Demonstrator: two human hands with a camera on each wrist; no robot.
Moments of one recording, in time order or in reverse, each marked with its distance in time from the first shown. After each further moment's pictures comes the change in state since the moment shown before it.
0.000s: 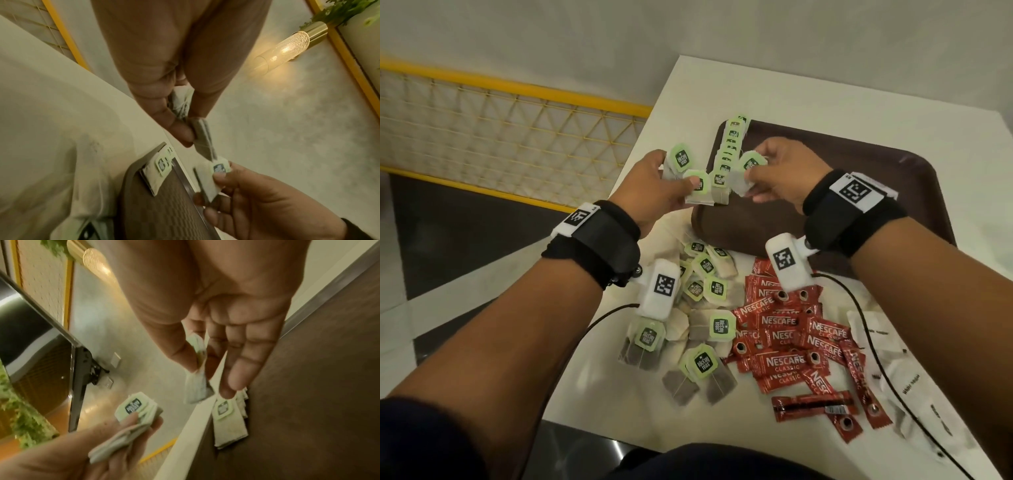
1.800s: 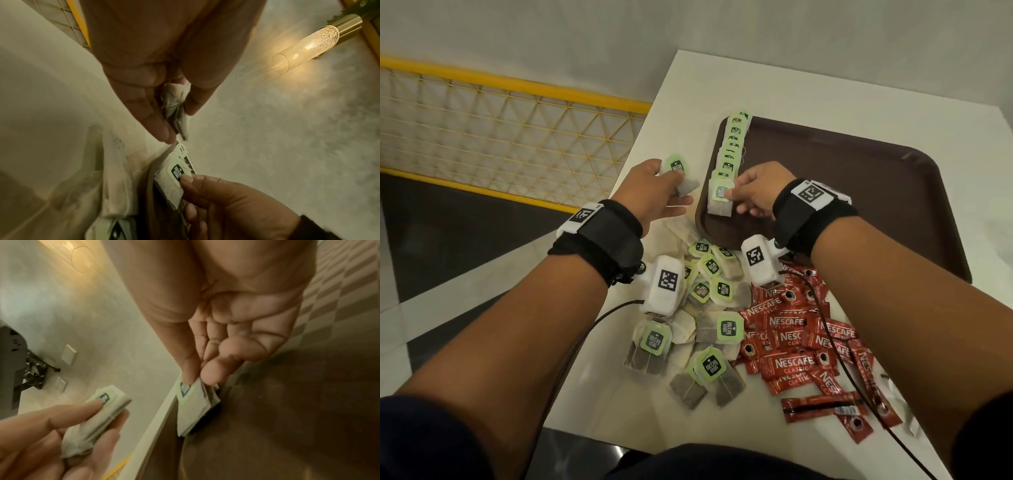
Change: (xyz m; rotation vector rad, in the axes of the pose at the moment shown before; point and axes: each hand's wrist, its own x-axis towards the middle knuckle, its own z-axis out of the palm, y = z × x) left_hand 0.019 -0.012 -0.011 0.032 0.083 -0.149; right_hand 0.033 0.022 0.033 -0.063 -0.005 0.288
